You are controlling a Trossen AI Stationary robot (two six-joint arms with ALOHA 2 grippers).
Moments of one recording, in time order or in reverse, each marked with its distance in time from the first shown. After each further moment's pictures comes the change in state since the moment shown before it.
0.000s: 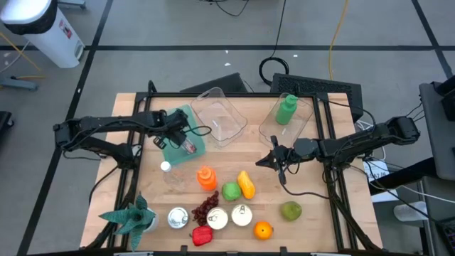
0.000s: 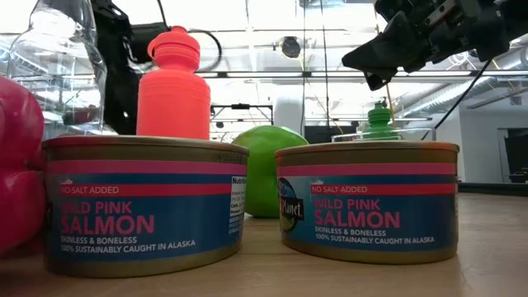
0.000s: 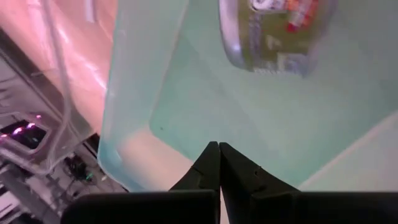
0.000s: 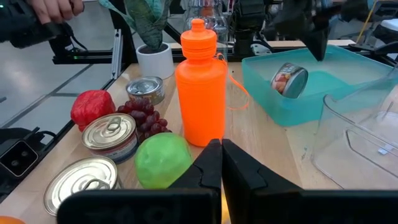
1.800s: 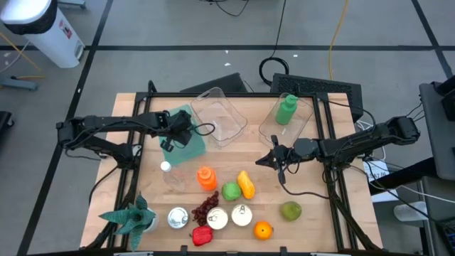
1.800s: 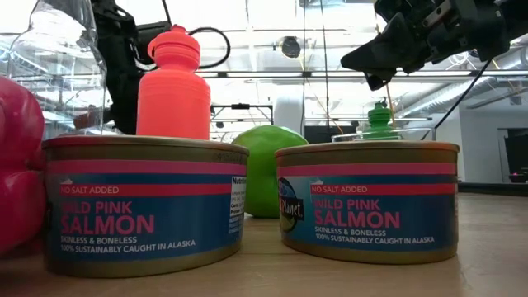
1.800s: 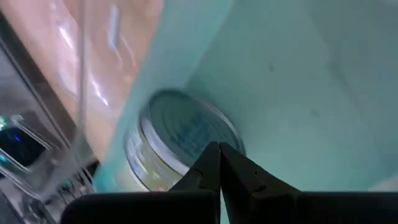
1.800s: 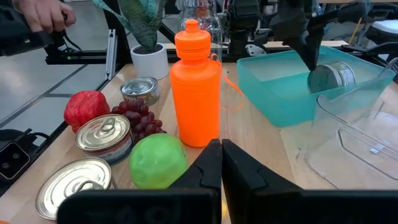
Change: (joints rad) left arm -0.006 0.062 0.000 0.108 0.055 -0.141; right arm 0.000 0.000 0.000 0.000 0.022 -0.003
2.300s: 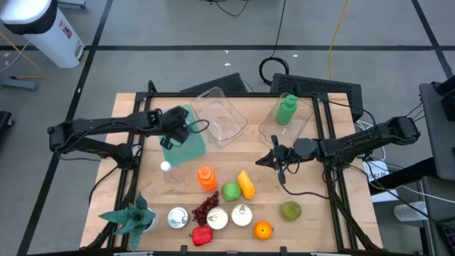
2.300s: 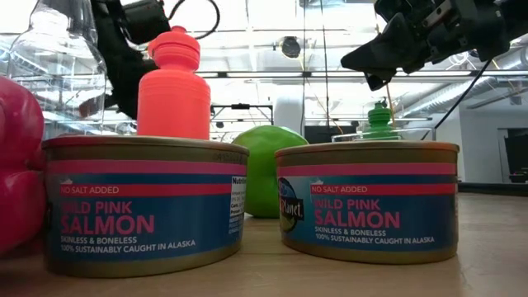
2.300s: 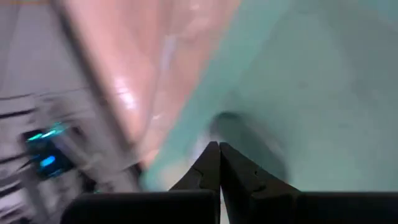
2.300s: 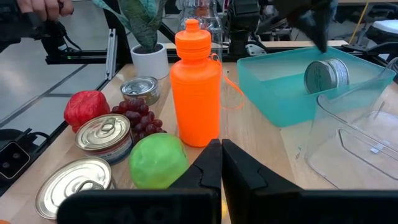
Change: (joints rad) left arm -0.010 -0.132 0.002 0.060 -0.012 0.037; right arm 0.000 0.000 0.000 0.000 0.000 0.000
